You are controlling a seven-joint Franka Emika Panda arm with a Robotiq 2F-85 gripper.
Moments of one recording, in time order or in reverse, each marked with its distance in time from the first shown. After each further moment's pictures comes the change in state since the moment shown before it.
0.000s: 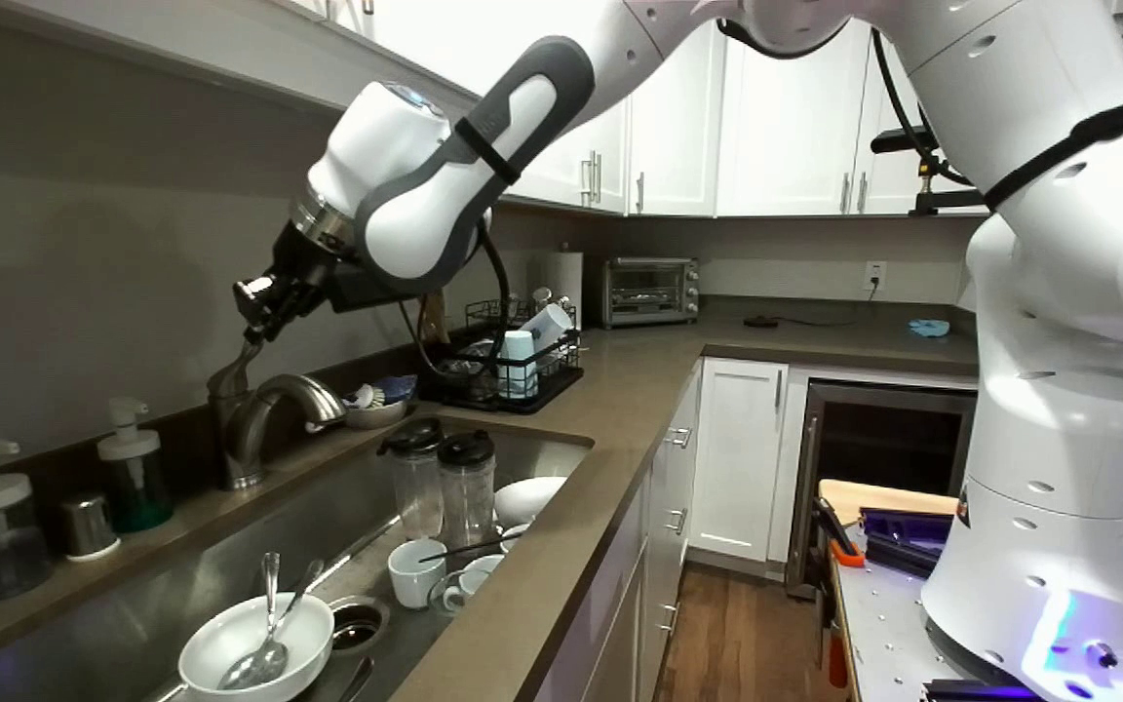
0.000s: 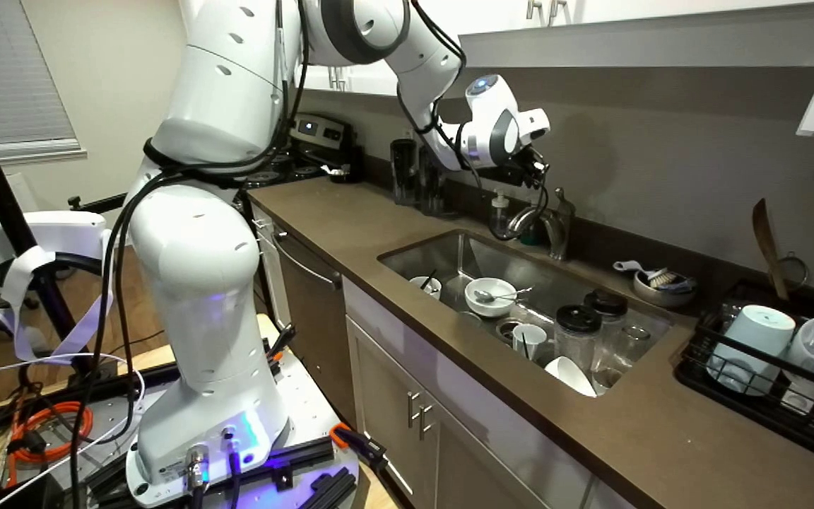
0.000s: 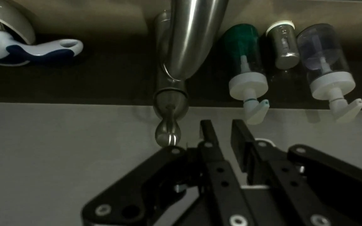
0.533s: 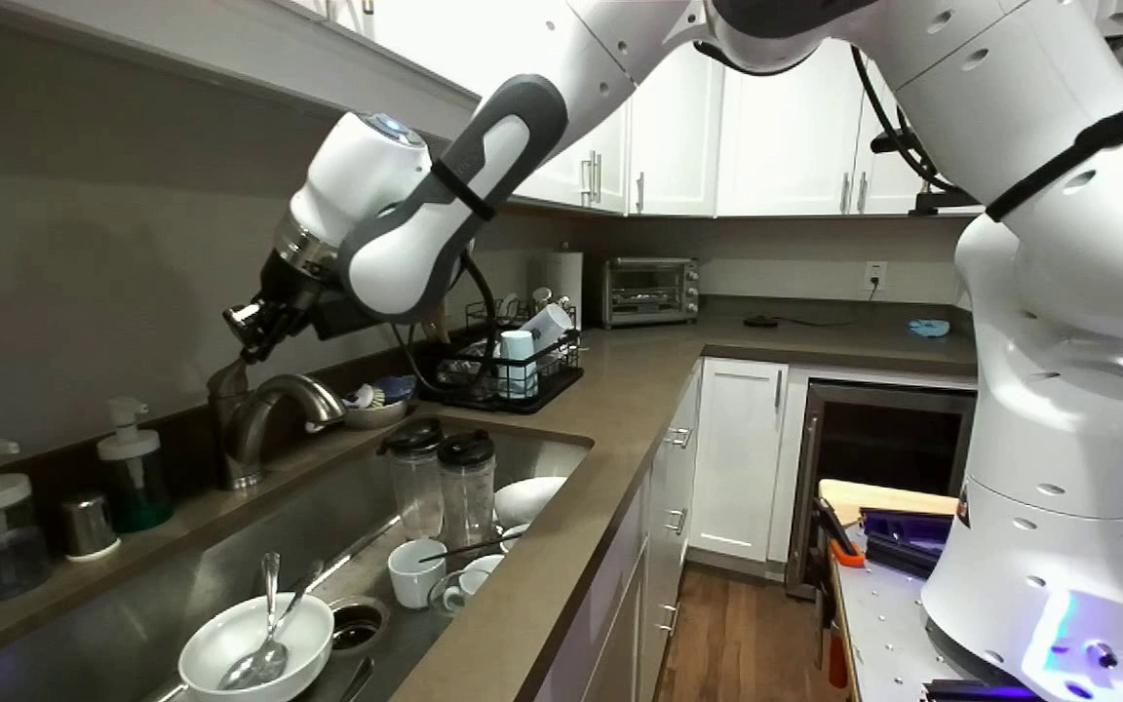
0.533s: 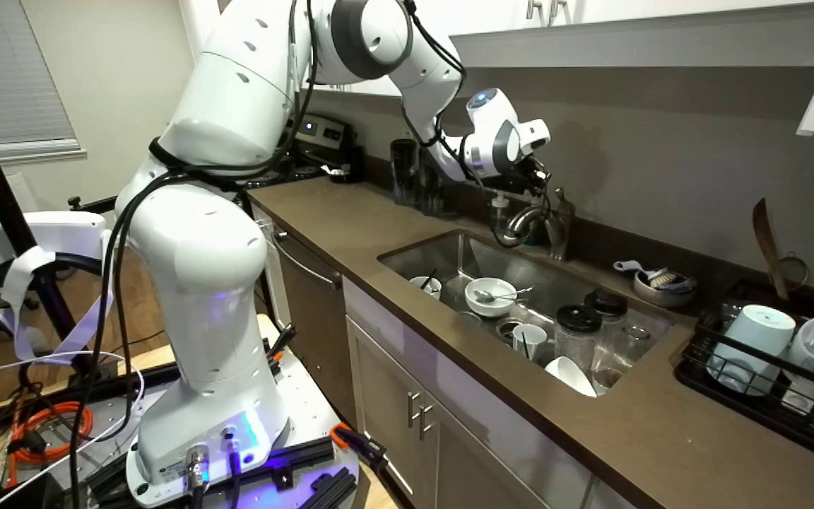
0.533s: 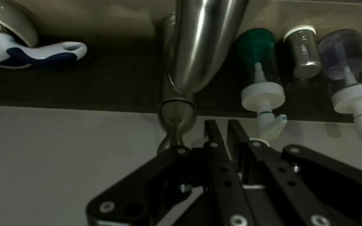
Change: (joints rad) arm 0.111 0.097 -0.130 0.087 0.000 0.003 0.044
